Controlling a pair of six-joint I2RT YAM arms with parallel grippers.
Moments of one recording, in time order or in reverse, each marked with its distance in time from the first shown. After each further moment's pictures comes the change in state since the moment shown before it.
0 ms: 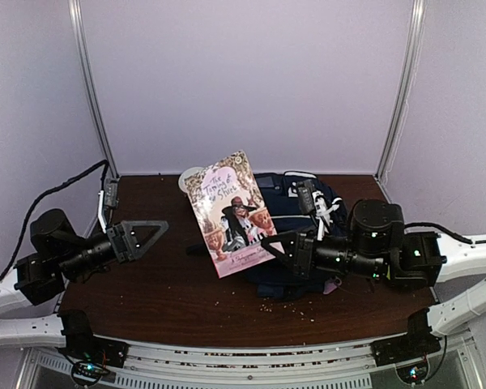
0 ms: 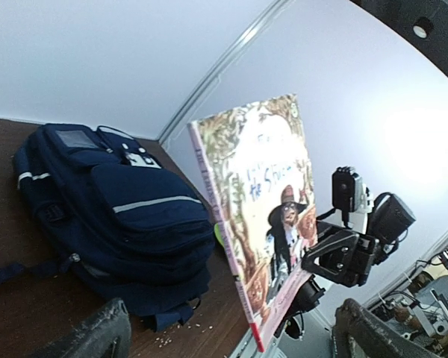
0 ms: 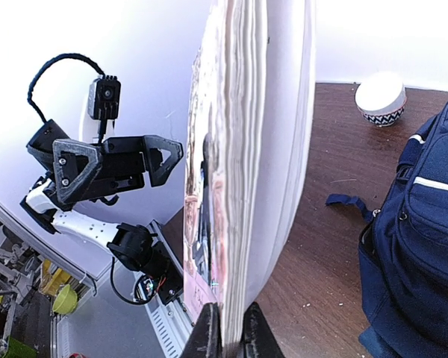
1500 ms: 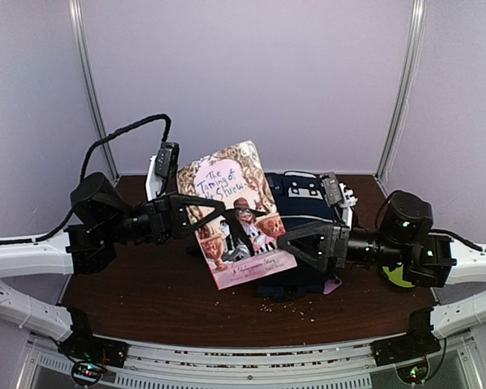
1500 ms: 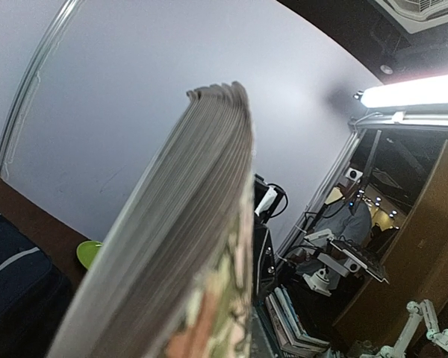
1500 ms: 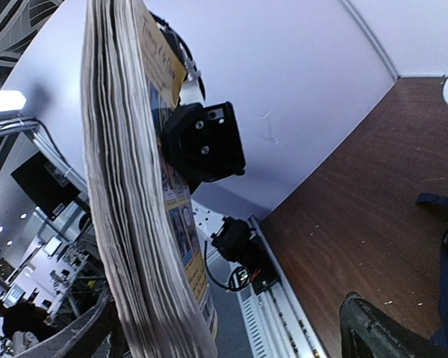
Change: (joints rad) left arm -0.048 0.570 0.237 0.632 0.510 0.000; right arm -0.148 -0.159 -0.143 0.200 -0.407 0.129
